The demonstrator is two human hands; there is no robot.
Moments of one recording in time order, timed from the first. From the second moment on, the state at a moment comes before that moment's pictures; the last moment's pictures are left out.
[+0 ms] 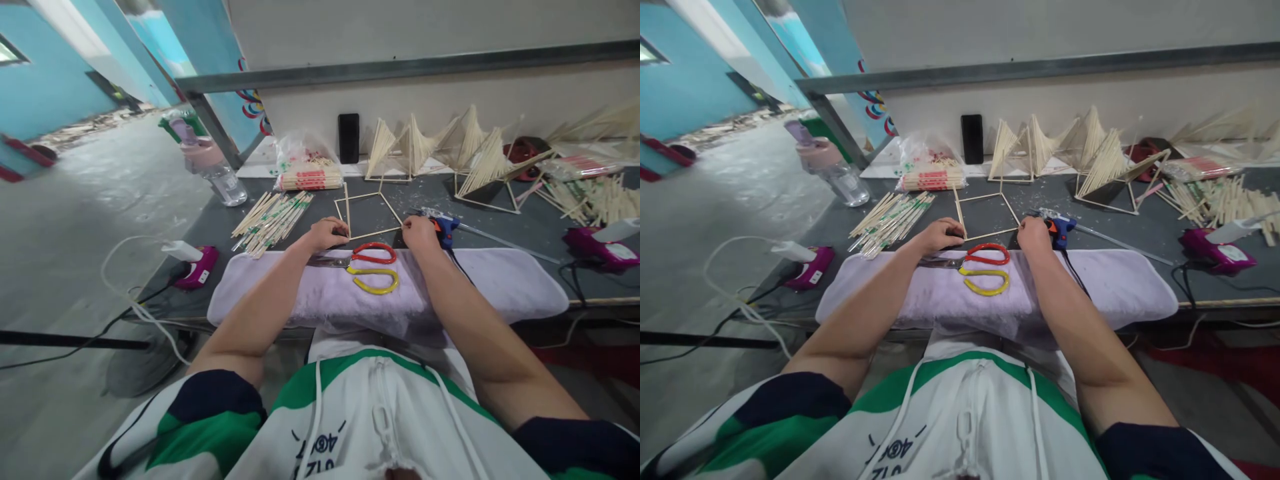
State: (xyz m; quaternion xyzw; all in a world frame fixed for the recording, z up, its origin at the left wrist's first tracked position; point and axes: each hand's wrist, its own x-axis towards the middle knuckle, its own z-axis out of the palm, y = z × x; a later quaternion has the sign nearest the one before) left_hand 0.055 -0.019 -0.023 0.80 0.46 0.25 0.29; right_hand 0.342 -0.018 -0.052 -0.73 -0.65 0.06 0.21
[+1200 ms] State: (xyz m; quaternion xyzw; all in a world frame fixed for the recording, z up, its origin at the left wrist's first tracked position) left_hand 0.068 -0.010 -0.032 0.84 0.43 0.21 0.24; right_hand 0.345 -0.015 -0.046 -0.73 -0.65 0.06 0.20
